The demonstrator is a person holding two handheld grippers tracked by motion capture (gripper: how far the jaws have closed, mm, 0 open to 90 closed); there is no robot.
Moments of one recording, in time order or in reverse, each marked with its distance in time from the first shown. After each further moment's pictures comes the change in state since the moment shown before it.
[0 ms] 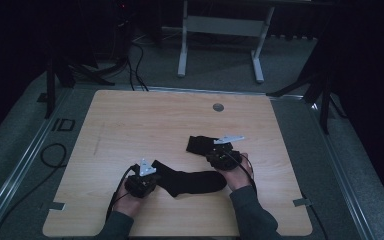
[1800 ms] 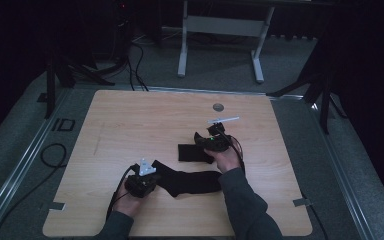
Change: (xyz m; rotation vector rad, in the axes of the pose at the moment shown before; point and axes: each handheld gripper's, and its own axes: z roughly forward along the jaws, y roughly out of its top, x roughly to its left) left arm 0.001 0.000 0.000 0.003 -0.009 -0.002; right arm 0.001 0.059 0.012 -0.023 0.148 0.132
